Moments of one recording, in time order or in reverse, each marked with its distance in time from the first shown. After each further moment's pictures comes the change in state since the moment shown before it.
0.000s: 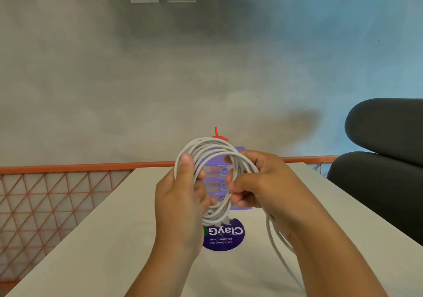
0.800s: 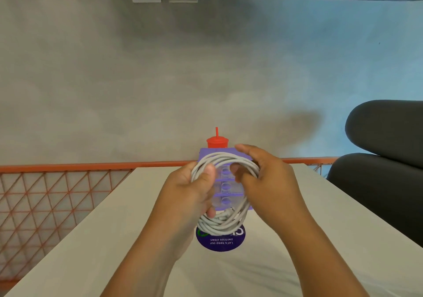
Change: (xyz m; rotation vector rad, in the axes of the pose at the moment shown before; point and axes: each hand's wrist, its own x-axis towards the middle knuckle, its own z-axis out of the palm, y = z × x) left_hand 0.009 0.005 -0.016 0.290 -0.278 -0.015; right_hand 0.010 0.015 0.006 -0.468 0.318 -0.200
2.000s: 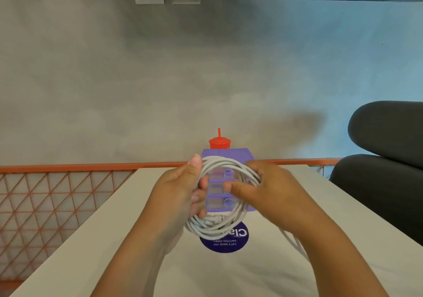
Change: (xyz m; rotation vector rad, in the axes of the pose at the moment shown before) left_hand 0.004 0.005 -0.017 -0.012 -0.048 -0.064; right_hand -0.002 -0.002 -0.010 -0.163 -0.221 0.045
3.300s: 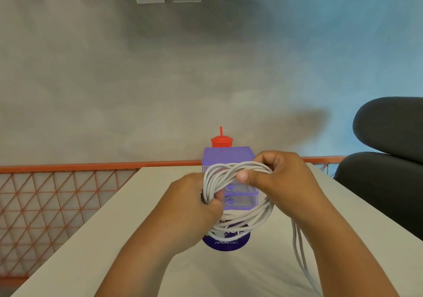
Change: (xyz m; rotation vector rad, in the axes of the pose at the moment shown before) left_hand -0.005 -0.003 0.001 0.891 -0.004 0.209; right_hand 0.006 0.012 -0.009 0.321 0.105 -0.016
